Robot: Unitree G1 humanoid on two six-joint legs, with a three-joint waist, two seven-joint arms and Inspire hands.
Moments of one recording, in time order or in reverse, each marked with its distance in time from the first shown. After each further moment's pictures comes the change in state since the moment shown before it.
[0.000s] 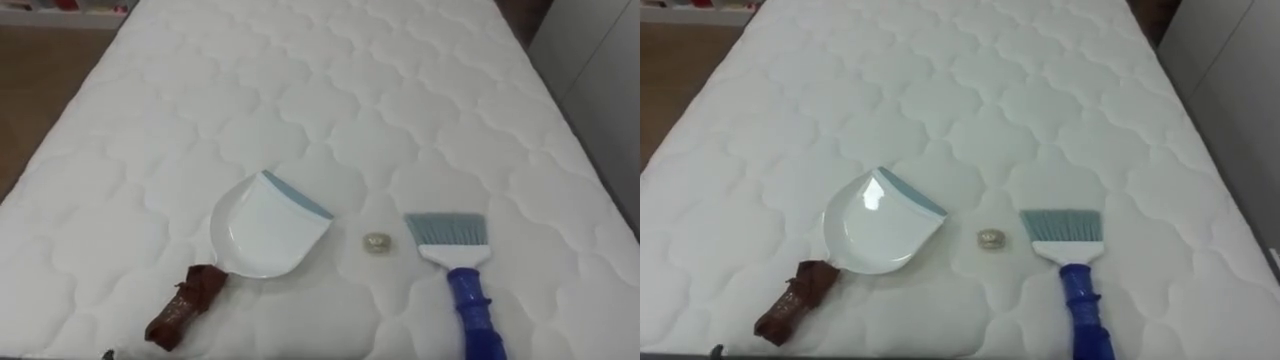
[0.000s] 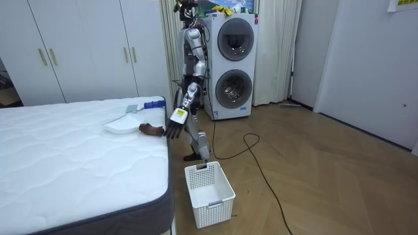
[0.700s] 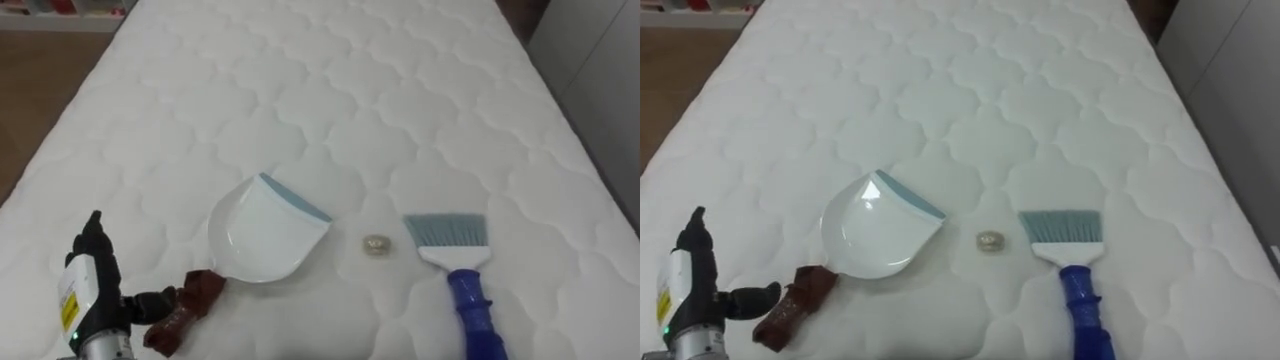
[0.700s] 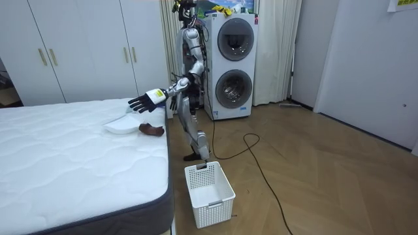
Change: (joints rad) left arm -0.028 0.002 -0.074 -0.290 -0.009 -0.118 0.153; right arm 0.007 -0.002 0.004 -0.042 0.119 -0.031 0.044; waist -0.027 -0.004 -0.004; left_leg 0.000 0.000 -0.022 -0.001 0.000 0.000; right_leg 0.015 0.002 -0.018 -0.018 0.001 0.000
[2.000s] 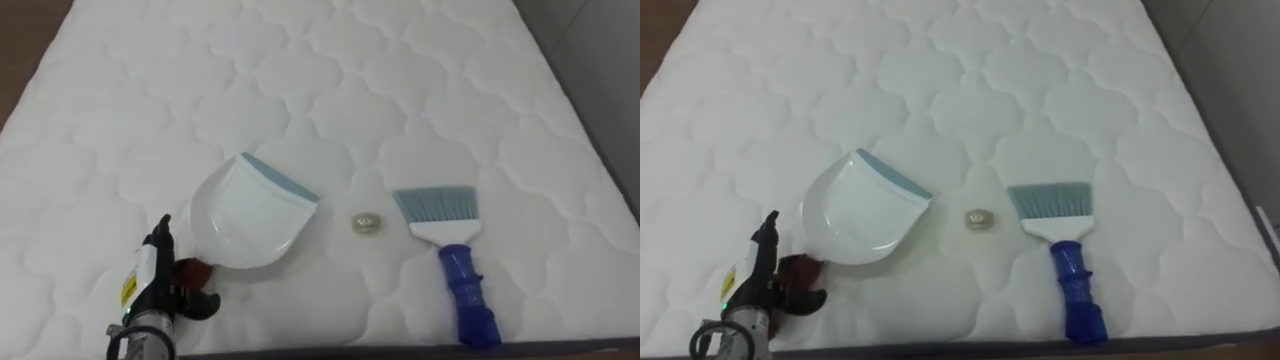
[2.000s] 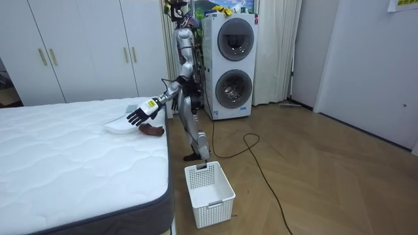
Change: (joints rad) left arm -0.230 0.012 -0.106 0.319 -0.018 0.001 -0.125; right arm -0.058 -0.013 0.066 0.011 0.010 -0.018 -0.018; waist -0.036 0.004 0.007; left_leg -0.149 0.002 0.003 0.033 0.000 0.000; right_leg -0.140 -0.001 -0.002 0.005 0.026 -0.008
